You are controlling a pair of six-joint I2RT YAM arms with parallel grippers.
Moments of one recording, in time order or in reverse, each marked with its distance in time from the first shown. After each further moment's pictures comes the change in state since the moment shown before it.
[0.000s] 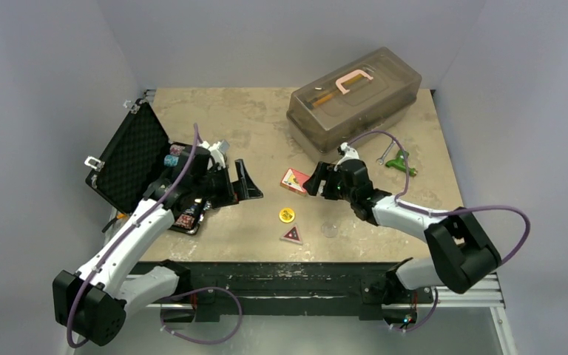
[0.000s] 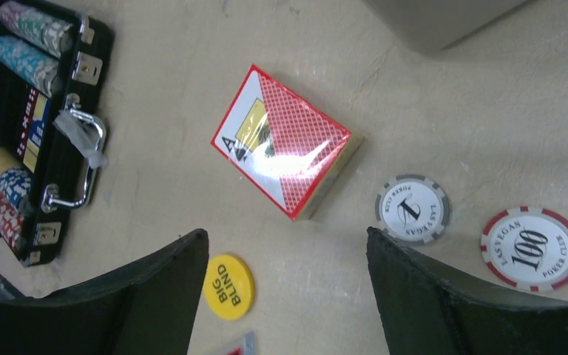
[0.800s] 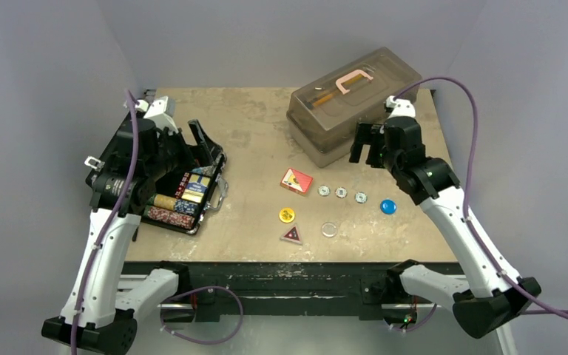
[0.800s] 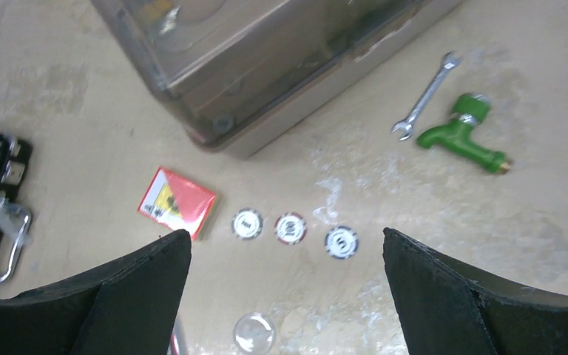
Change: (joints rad) left arm 0.223 -0.091 0.443 -0.216 -0.264 0.228; right arm -0.128 -0.299 0.669 -0.930 0.402 -0.296
